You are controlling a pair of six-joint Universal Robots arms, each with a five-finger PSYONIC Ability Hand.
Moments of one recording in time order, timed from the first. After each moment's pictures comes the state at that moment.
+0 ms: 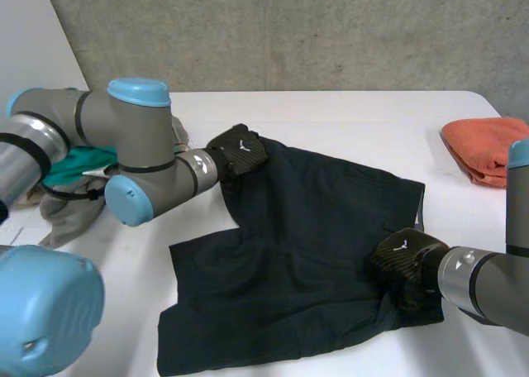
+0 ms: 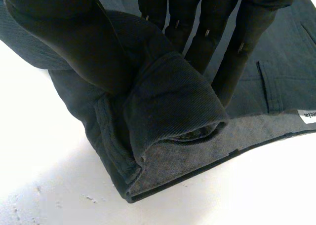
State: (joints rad) left arm 4.23 -2.66 -0.45 2.71 -1.18 3.98; right arm 1.85 -1.23 1.68 0.39 1.29 2.40; left_hand 0.67 0.67 0.67 0.66 0.49; right_hand 1.11 1.18 1.21 1.19 1.01
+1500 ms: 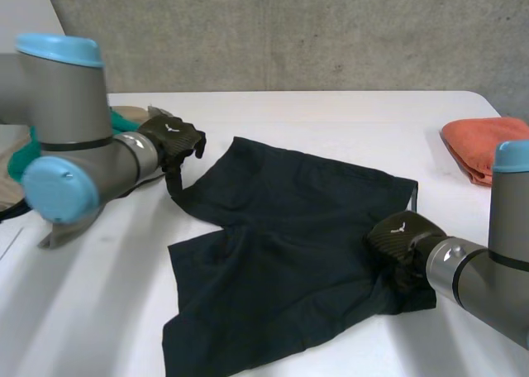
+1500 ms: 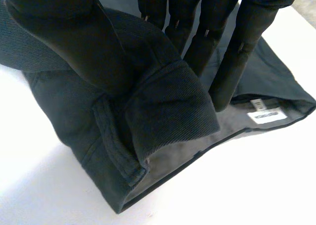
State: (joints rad) left arm 4.32 -2.23 -0.92 2.70 -1.46 3.65; right arm 1.92 -1.25 1.66 0.26 1.41 2.54; left_hand 0.48 0.48 0.48 0.46 0.29; right_hand 1.12 1.18 1.21 1.19 1.01
